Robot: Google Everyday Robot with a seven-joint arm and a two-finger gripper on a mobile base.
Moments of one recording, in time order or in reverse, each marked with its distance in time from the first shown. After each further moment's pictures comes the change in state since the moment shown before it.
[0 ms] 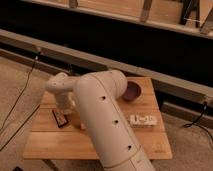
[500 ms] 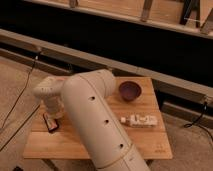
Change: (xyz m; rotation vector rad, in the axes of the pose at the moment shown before) arm -0.006 0.054 0.004 0.023 -0.024 -0.001
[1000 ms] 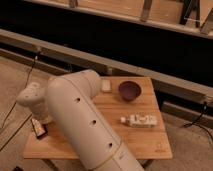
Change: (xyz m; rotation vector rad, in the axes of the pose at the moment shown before) arm 0.000 0.083 -0.005 0.030 -0.042 -0.048
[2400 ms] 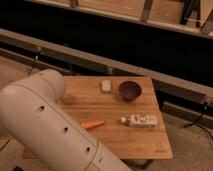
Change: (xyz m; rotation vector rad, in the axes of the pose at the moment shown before) arm 0.014 0.131 -0.054 0.066 -0.095 -0.059
